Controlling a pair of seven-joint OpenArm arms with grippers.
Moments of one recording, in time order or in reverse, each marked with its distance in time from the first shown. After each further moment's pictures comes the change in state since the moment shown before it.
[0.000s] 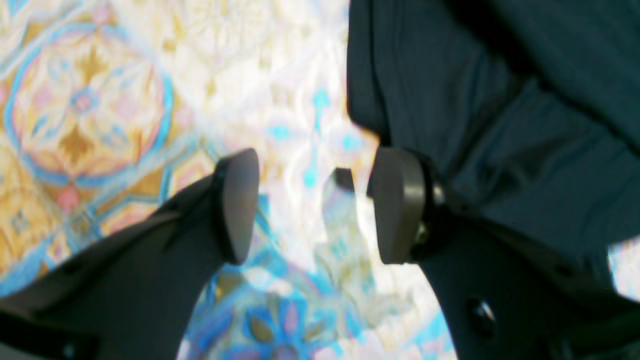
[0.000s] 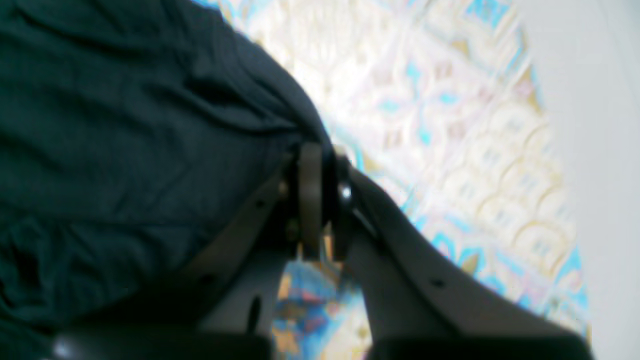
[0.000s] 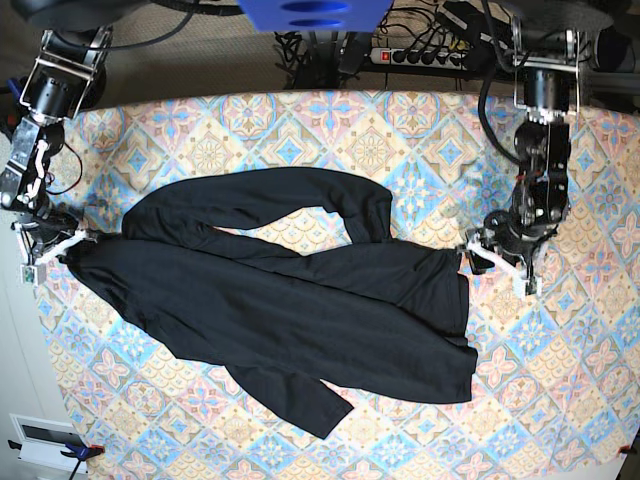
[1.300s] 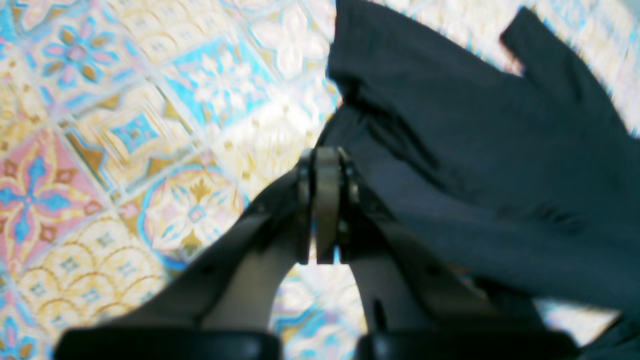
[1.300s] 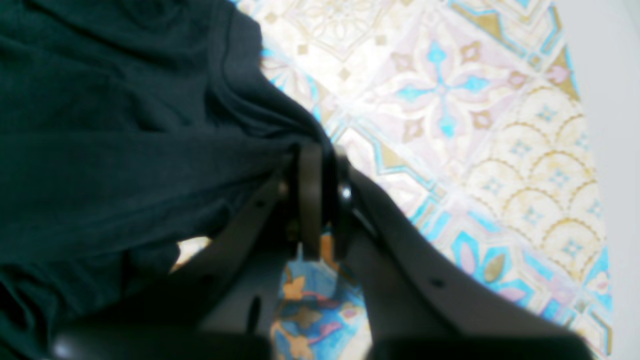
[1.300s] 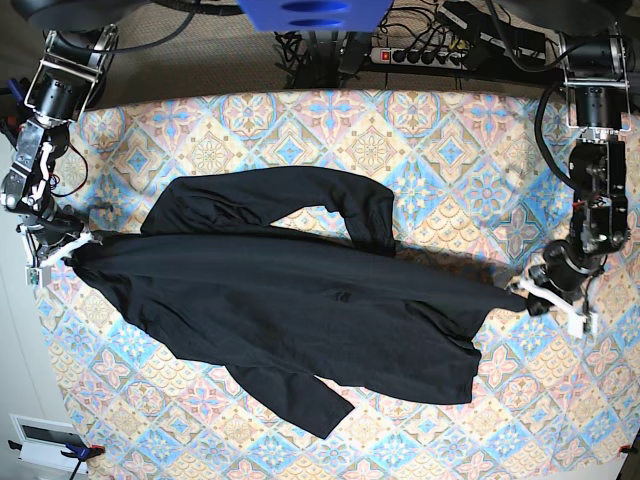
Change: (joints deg) left arm -4.3 -12.5 -1.2 0.9 -12.3 -0.5 0.1; right arm 0.8 -1.0 -0.1 -0.4 -0.2 0.1 0.4
